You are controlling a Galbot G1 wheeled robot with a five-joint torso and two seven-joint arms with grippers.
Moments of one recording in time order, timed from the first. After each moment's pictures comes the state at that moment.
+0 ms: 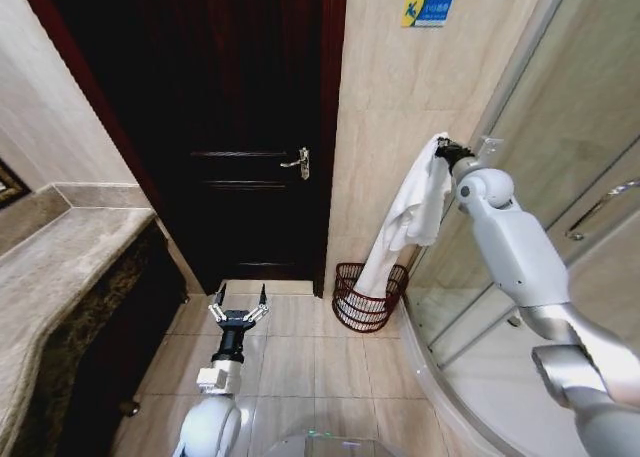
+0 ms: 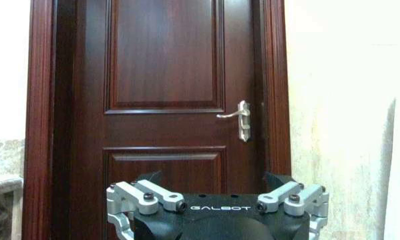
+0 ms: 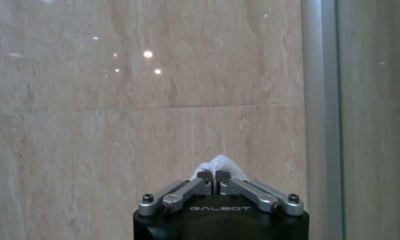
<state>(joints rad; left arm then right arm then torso) 1.70 -1.46 -0.50 -2.09 -0.03 -0.31 -0.09 -0.21 0.96 0.16 1.38 0.79 -0.36 0.26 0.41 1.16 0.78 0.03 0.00</state>
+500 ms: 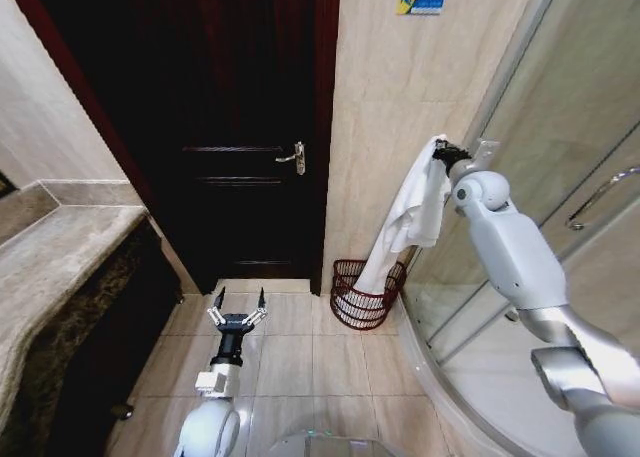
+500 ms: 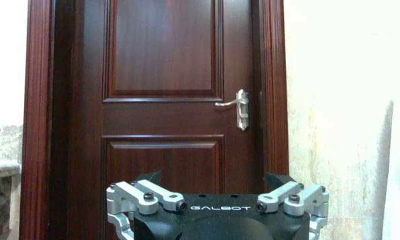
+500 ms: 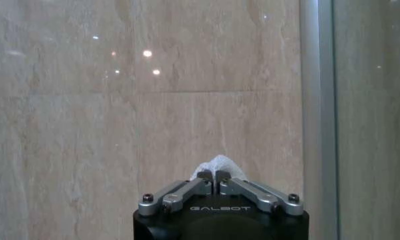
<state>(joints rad) 1.71 -1.46 -0.51 -2.06 -0.04 -0.34 -0.09 -0.22 0.97 0.15 1.41 0.78 -0.36 0.28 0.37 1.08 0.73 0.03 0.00</state>
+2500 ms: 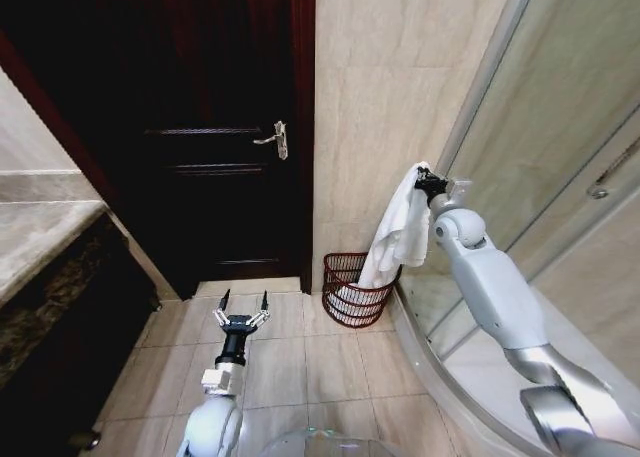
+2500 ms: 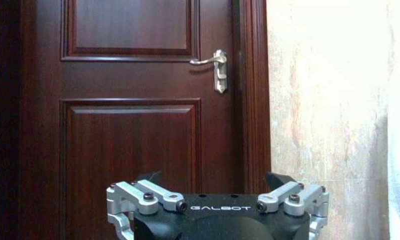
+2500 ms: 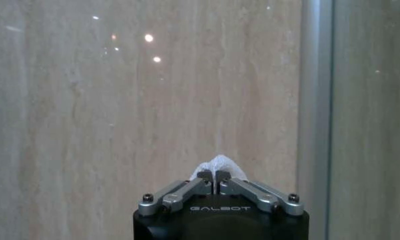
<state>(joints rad) 1.67 -1.46 -0.51 -2.00 -0.04 -0.34 -0.08 -0.46 1.02 0.20 1.59 0.64 -0.32 0.28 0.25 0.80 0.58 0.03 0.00</state>
